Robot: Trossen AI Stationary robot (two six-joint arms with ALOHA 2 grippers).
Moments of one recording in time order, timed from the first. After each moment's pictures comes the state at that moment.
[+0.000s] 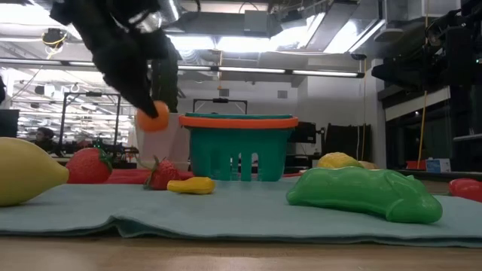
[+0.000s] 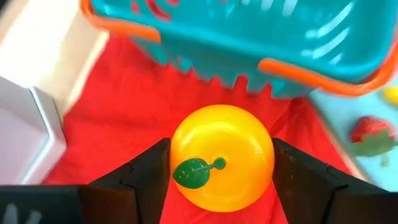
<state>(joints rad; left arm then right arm) 0.01 1.16 0.69 -0.46 -0.22 -0.23 0.02 0.00 0.01 0.07 0.34 -0.08</state>
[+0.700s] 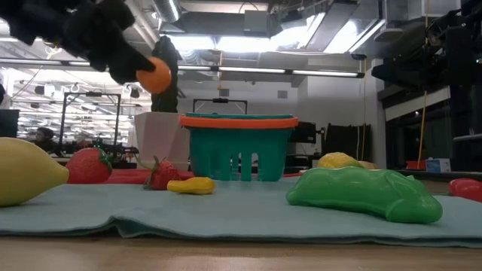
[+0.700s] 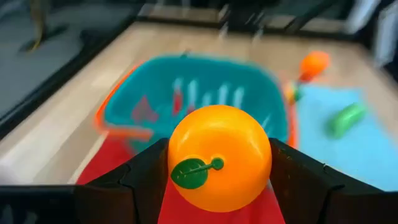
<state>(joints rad) 0.01 0.71 0.35 0.02 -0.15 -0.09 0.02 0.00 0.01 0.07 0.34 -0.08</state>
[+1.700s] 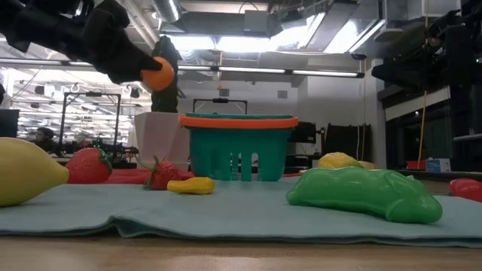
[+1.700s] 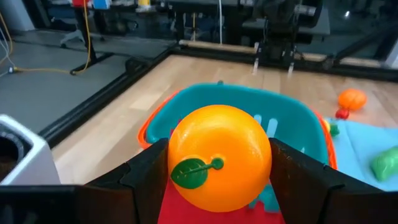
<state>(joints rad) 0.01 0.68 0.28 0.16 -0.31 -0.10 0.02 0.00 0.01 0.07 0.34 -0.06</state>
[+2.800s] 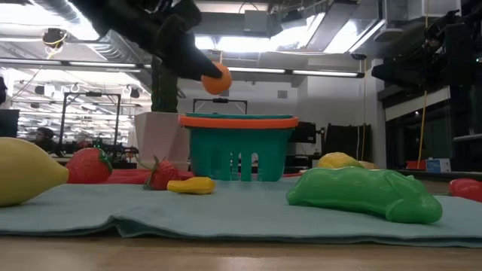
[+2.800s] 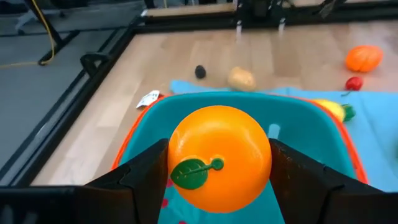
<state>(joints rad) 0.11 1.27 0.73 0.08 -0.13 0.09 0.02 0.00 0.01 0.07 0.34 -0.03</state>
